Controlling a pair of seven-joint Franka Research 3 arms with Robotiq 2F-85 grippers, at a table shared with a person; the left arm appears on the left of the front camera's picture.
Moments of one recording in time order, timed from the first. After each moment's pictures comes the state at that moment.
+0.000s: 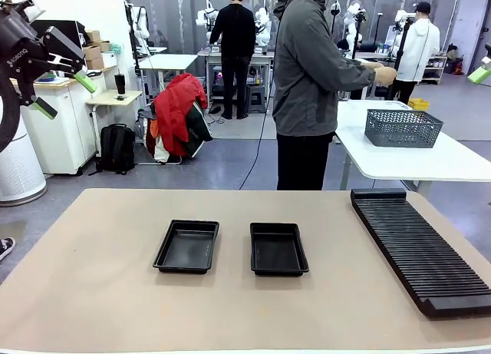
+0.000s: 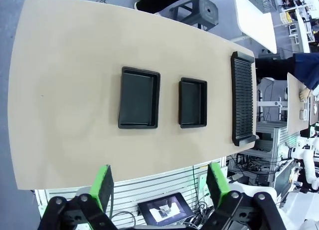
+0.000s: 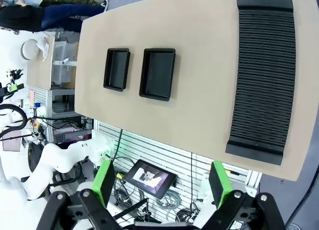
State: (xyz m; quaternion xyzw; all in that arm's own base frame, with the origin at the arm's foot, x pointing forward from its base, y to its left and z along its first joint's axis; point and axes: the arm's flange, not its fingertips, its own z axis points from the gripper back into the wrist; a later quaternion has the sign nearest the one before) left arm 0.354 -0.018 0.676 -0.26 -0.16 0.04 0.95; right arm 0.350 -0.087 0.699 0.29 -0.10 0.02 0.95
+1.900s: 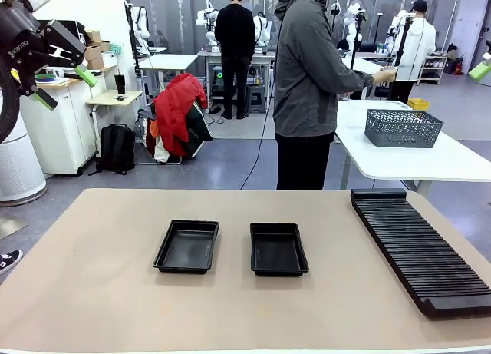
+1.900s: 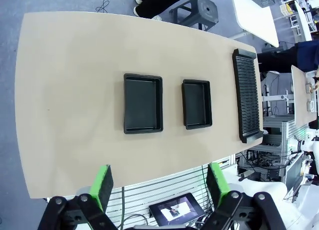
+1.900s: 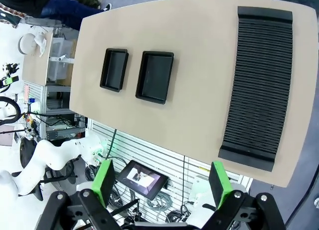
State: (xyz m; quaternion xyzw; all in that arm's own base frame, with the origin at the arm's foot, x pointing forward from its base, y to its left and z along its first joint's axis) left arm 0.361 -0.020 0.687 -0.24 -0.17 0.01 0.95; right arm 0.355 -0.088 0.709 0.28 -0.11 0.04 0.95
